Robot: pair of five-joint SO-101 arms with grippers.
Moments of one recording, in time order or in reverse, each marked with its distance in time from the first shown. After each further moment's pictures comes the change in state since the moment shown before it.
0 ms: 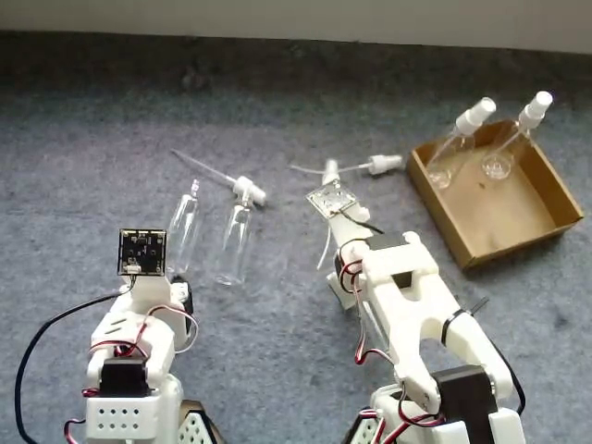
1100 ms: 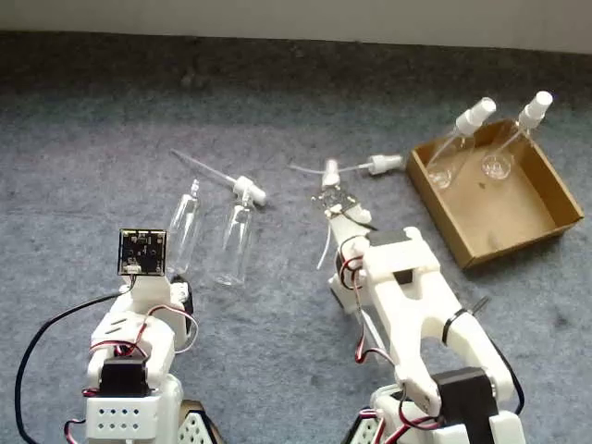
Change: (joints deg) left arm 0.0 0.0 0.0 0.0 0.0; right arm 0.1 -1.3 -3.1 8.8 -1.0
